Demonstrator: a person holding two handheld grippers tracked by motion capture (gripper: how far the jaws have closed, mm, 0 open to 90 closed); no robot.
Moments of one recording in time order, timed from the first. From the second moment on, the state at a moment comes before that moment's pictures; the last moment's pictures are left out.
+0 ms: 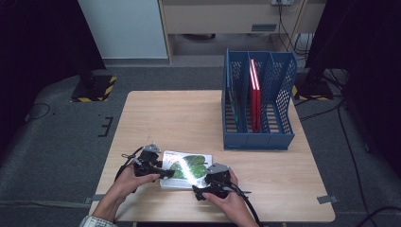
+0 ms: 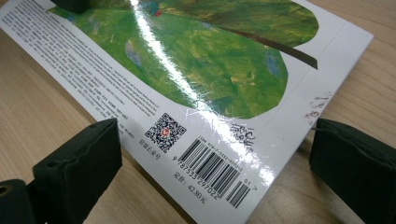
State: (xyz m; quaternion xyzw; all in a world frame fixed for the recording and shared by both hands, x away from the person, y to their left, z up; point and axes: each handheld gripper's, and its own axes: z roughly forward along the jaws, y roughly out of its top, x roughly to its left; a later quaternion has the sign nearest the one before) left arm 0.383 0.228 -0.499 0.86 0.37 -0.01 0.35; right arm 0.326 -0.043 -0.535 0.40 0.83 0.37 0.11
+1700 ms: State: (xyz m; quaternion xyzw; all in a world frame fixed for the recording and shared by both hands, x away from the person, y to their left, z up) left arm 0.375 0.233 -0.501 0.87 0.34 -0.01 0.36; right arm 0.341 -0.045 -0.536 0.40 0.82 0.39 0.10
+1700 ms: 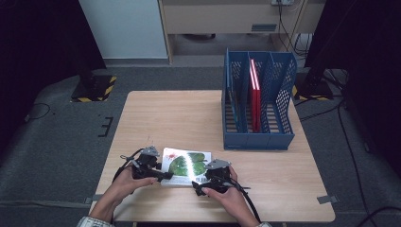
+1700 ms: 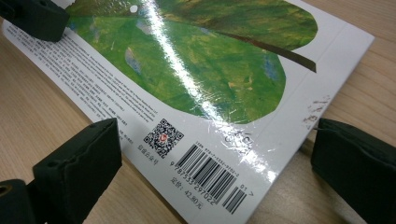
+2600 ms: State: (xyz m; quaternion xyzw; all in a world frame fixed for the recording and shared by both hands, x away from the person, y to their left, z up) left arm 0.372 0.233 -0.488 0.87 0.31 0.03 0.37; right arm 0.346 -0.044 -0.534 0.38 0.83 0.39 0.11
